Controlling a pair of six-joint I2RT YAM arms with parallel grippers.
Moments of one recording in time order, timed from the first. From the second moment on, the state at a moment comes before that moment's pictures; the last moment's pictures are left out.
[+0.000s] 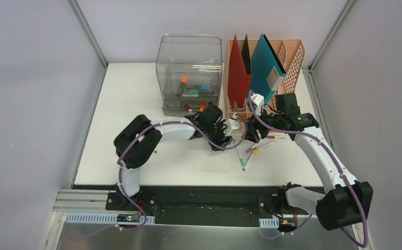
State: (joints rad) left arm -0.84 1.93 1.19 -0.15 0.46 0.30; right arm 0.26 1.16 0.99 -0.76 -0.68 -0.47
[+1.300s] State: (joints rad) left arm -0.92 1.63 0.77 0.10 0.14 0.08; right arm 0.26 1.16 0.99 -0.77 -0.68 -0.47
